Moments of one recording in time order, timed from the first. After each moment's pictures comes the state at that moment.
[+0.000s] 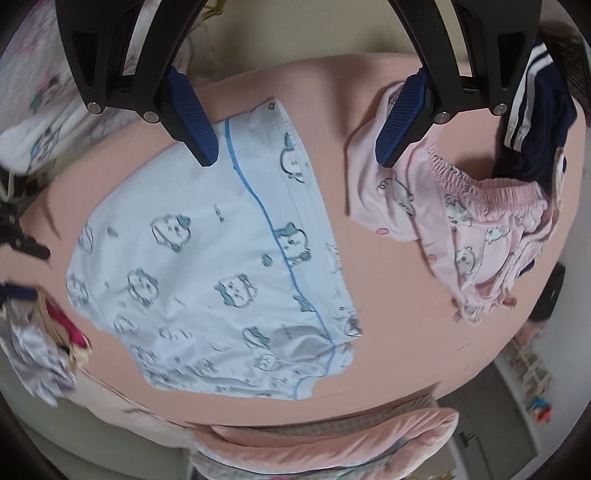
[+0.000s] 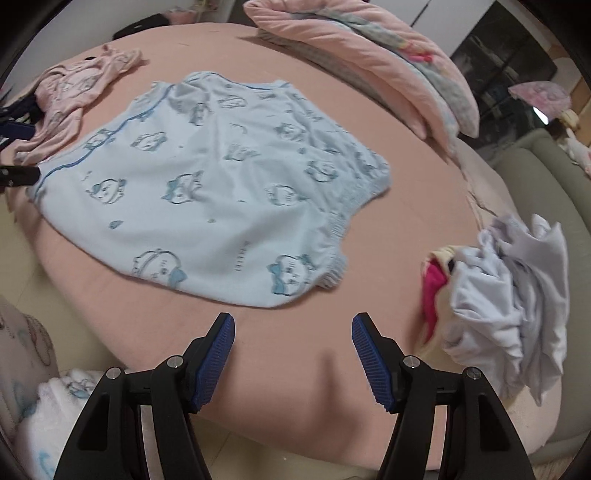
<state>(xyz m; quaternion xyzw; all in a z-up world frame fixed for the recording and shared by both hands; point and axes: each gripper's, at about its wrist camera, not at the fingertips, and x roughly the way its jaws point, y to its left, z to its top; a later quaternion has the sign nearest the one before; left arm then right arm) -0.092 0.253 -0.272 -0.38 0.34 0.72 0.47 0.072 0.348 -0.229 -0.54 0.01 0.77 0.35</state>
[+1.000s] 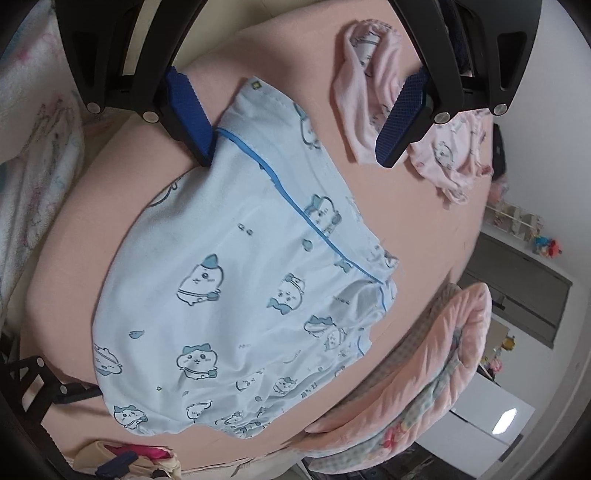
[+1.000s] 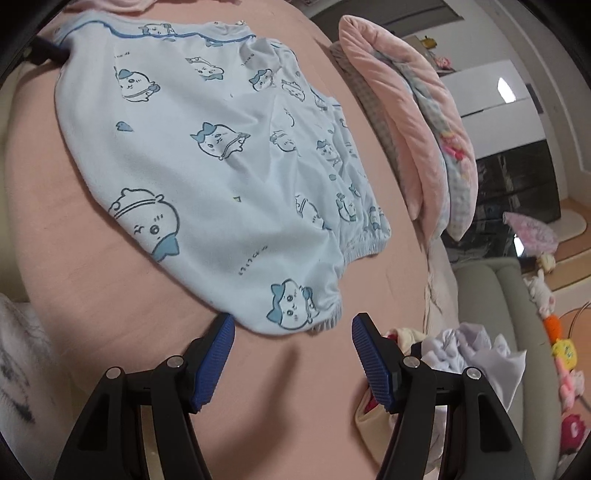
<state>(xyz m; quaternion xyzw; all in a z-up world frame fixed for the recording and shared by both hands) -0.047 0.278 -0.301 -0.15 0.54 0.69 0.46 0.039 0.320 -0.279 -0.57 -0.27 0.71 0.33</state>
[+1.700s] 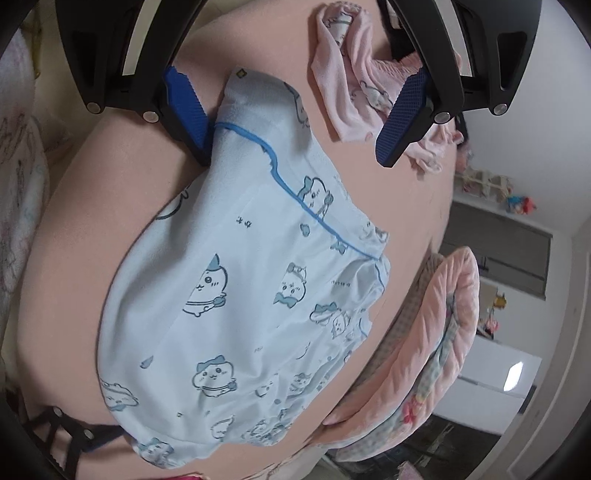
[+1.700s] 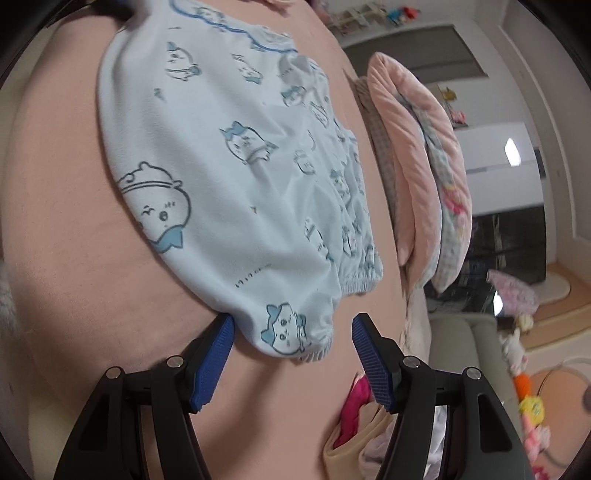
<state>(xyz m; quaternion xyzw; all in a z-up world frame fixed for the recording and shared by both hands) -0.031 0.285 -0.318 -0.06 0.61 0.66 0.44 0.035 0.314 -0.297 -0.54 -0.39 0.69 0.28</state>
